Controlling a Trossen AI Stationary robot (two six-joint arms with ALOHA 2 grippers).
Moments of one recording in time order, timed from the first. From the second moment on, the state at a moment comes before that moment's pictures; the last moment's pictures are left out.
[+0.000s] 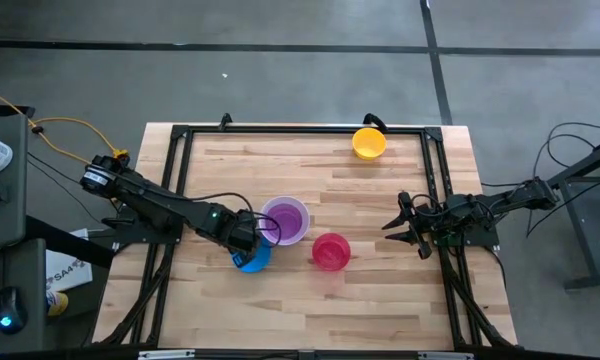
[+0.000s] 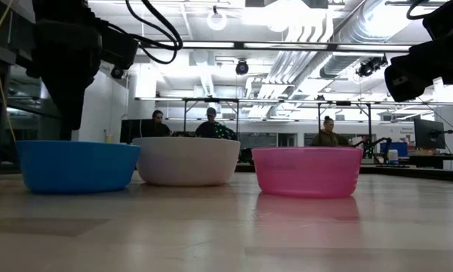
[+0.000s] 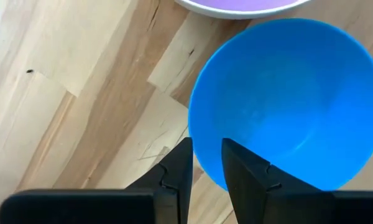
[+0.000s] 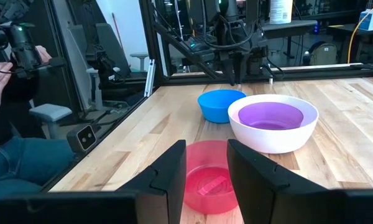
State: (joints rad) left arm -0.32 1.46 1.01 -0.96 -0.17 -0.92; right arm 0.25 0.10 0.01 0.03 0.00 0.13
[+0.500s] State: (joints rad) left arm -0.32 1.46 0.95 -0.91 -0.17 -0.92; right arm 0.25 0.10 0.01 0.03 0.00 0.13
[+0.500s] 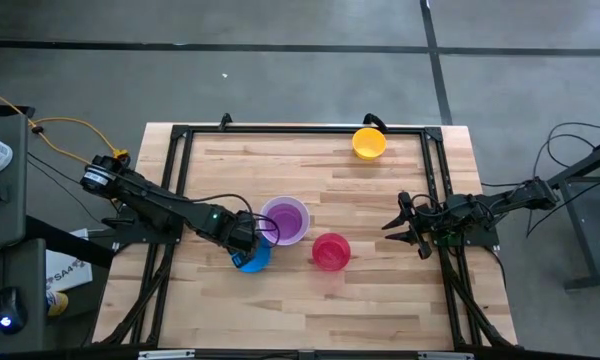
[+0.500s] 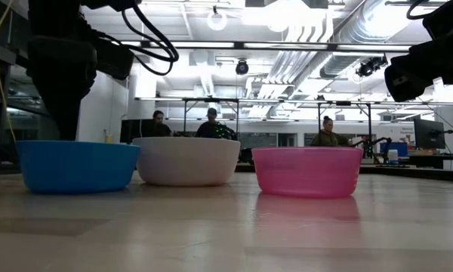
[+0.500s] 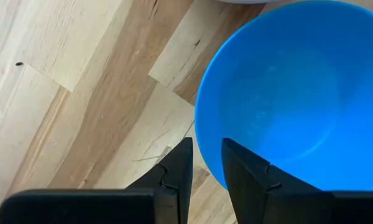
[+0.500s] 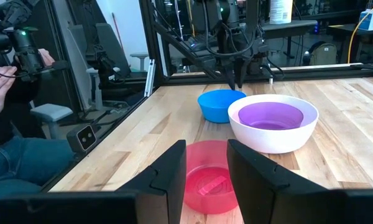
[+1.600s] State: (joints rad) left arm -0.32 1.51 0.95 -0.88 -0.16 -0.90; right arm 0.25 0.10 0.01 0.03 0.00 0.13
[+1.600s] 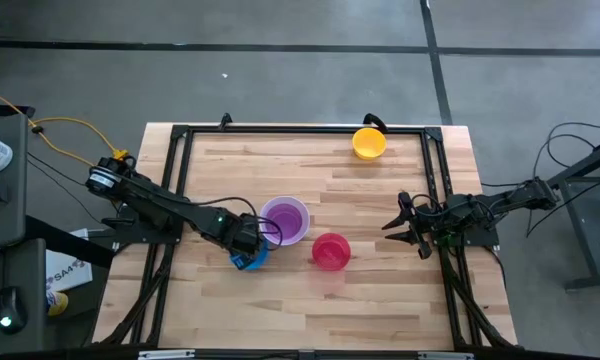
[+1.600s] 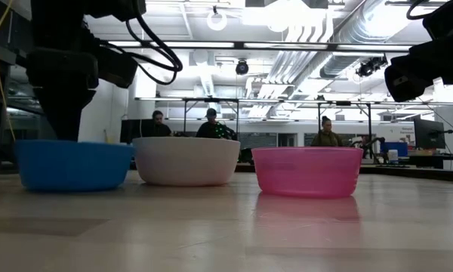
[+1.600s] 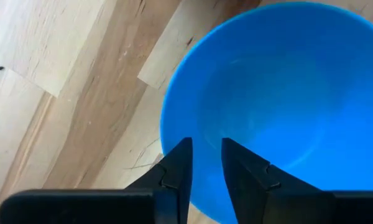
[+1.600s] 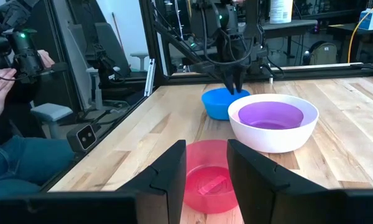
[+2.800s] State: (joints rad) left arm -0.32 1.39 0.95 -0.93 -0.15 -0.81; right arm 0.25 0.10 0.01 0.03 0.00 0.13
